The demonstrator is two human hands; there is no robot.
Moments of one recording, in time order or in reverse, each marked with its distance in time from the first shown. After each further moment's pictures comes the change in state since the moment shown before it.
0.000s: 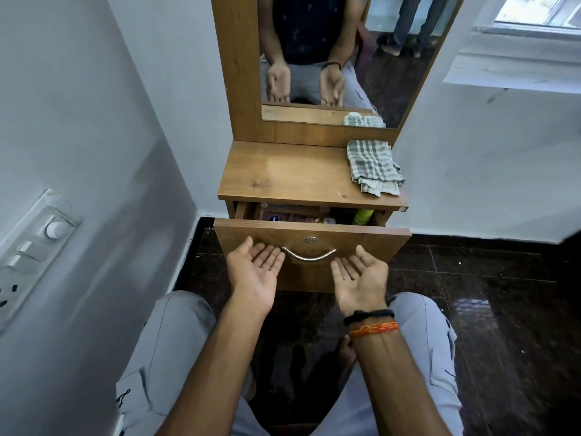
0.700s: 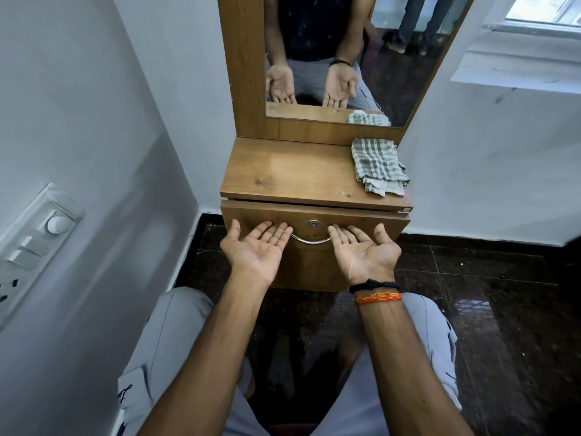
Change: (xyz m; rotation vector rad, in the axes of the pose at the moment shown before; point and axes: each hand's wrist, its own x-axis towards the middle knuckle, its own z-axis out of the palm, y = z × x) left_hand 0.019 0.018 0.020 -0.194 -0.174 -0.145; right_hand 0.015 -0.023 0.033 0.221 -0.195 0.160
